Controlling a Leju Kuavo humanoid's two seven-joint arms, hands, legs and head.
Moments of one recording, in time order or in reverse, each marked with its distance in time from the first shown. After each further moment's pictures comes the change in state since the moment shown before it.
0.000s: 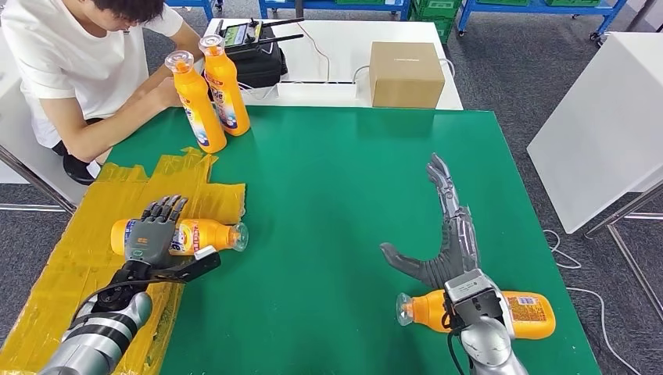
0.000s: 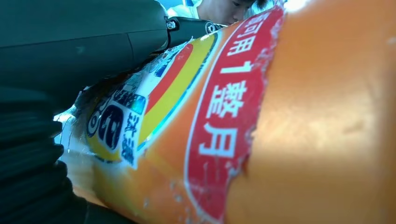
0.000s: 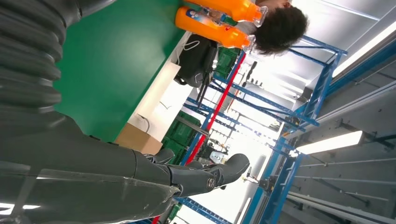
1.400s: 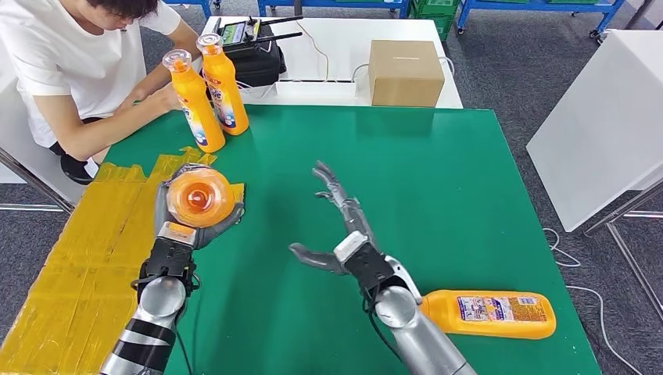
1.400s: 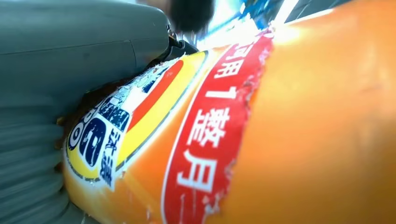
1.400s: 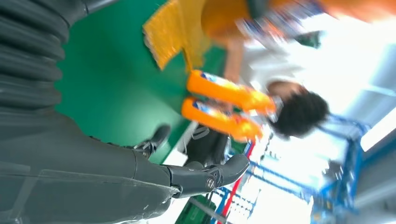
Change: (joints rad) left arm 0.169 -0.224 -0.034 -0.688 0.876 -0.136 -0.338; right arm -0.234 0.167 0.247 0.431 -0.073 0.024 0.019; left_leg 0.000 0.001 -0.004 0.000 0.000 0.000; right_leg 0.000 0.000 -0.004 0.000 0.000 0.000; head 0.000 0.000
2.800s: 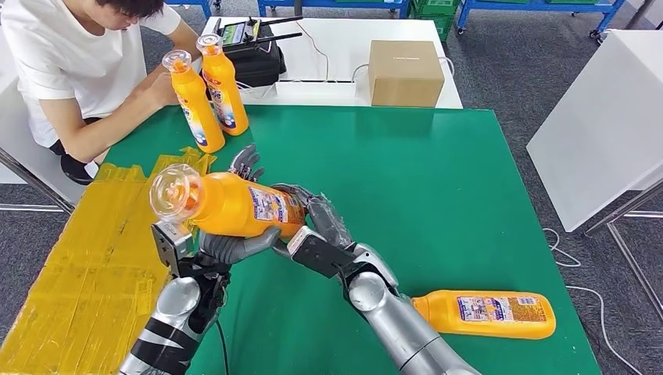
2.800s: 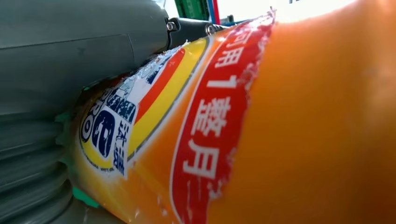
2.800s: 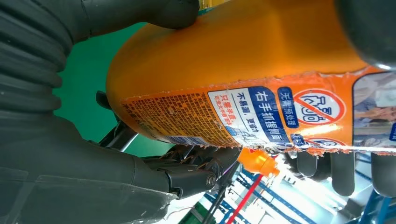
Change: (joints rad) left arm -0.006 -0.048 -0.136 0.013 0.464 -0.520 0.033; right arm -0.149 0.109 0.050 0.292 0.245 0.039 -0.001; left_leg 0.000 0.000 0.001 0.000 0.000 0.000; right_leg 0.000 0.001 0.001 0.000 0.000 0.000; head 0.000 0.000
